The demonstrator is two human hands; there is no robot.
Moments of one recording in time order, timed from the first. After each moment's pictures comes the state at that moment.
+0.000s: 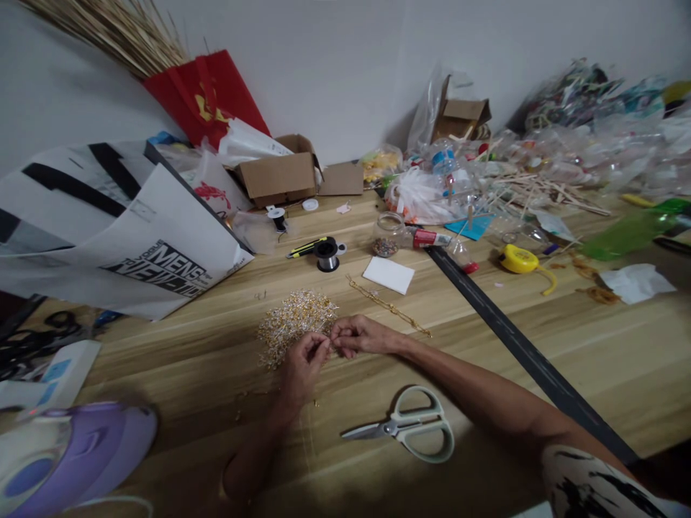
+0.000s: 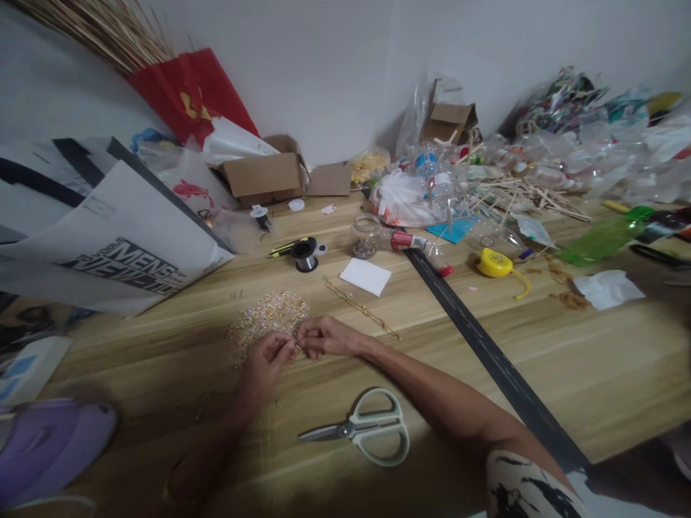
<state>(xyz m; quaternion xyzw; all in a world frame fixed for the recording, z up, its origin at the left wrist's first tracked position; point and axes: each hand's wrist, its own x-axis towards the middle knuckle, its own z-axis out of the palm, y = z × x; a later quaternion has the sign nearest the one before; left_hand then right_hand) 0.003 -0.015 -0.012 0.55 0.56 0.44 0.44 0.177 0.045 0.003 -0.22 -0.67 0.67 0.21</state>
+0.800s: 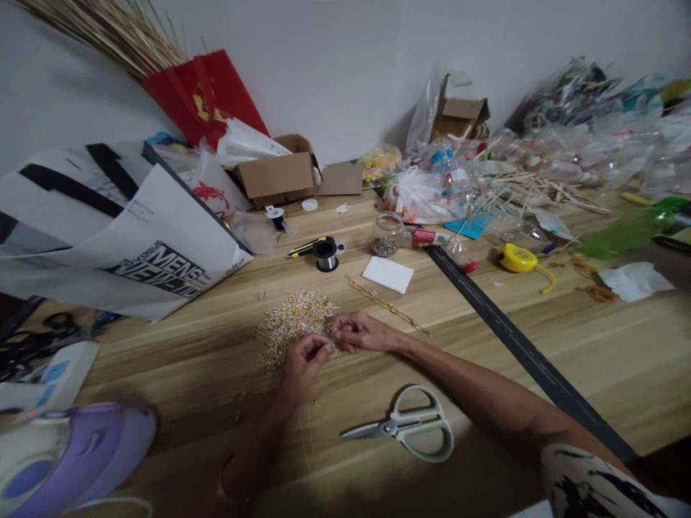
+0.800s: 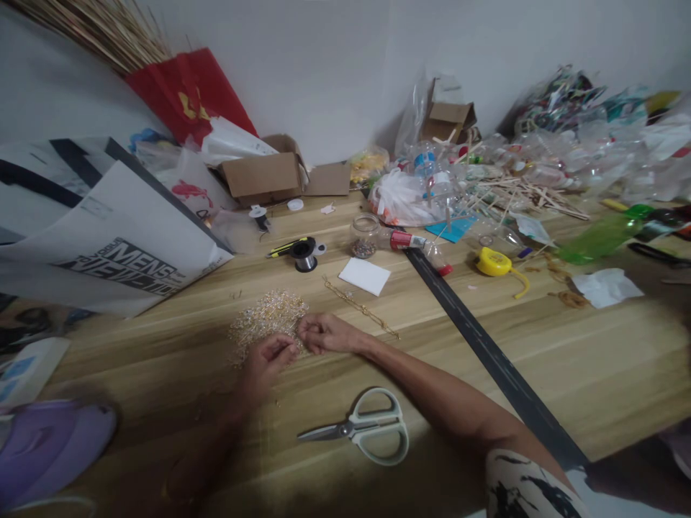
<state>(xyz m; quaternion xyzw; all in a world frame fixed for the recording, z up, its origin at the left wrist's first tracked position) 0.001 -0.012 -0.005 0.55 0.55 0.42 0.47 0.179 0.048 0.000 -0.23 -0.69 0.65 0.24</state>
